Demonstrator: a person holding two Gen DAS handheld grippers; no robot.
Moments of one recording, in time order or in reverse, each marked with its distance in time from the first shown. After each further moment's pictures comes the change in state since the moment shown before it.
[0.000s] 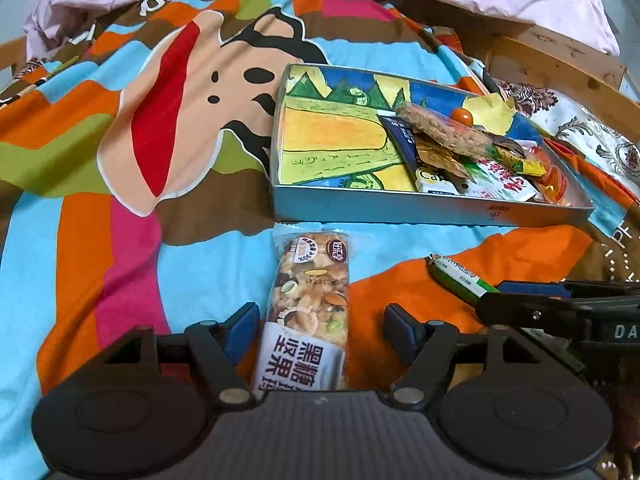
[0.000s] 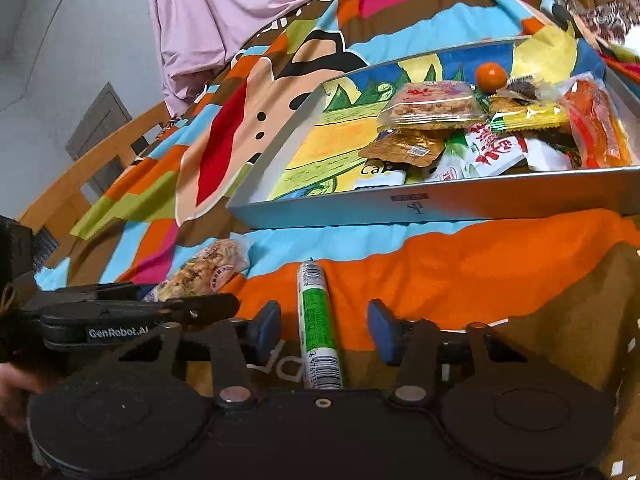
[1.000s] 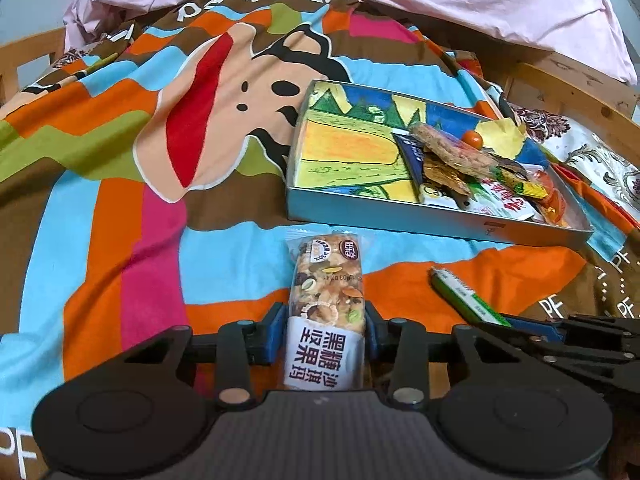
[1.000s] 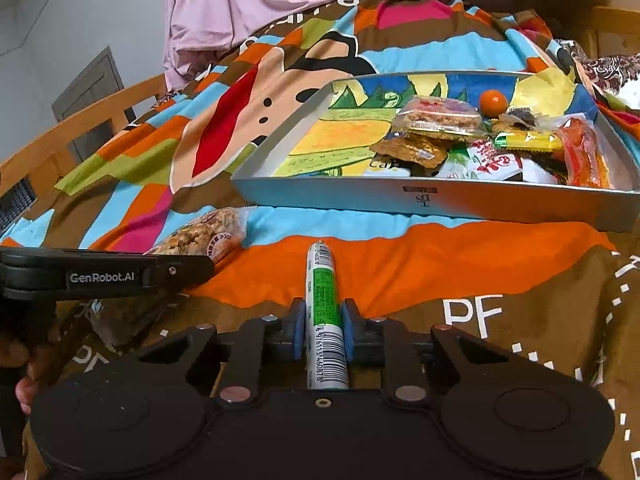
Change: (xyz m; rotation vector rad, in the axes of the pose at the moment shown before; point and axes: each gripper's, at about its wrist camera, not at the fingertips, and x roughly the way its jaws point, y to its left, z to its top) left arm -0.026 -0.010 -0.008 -0.076 -0.033 0.050; right arm -0.009 0.027 -0.020 -0.108 -0.007 -0.103
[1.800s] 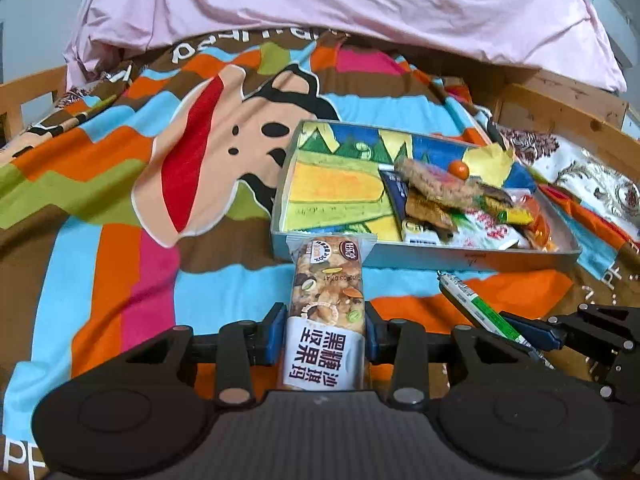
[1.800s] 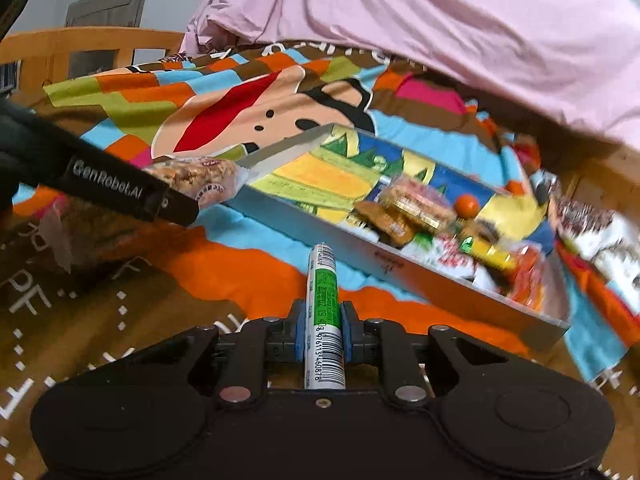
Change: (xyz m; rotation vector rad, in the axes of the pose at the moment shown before) left arm -0.017 -0.018 0.009 0.028 -0.106 0.025; right arm -0.011 0.043 -0.009 -0.440 -0.135 -0.290
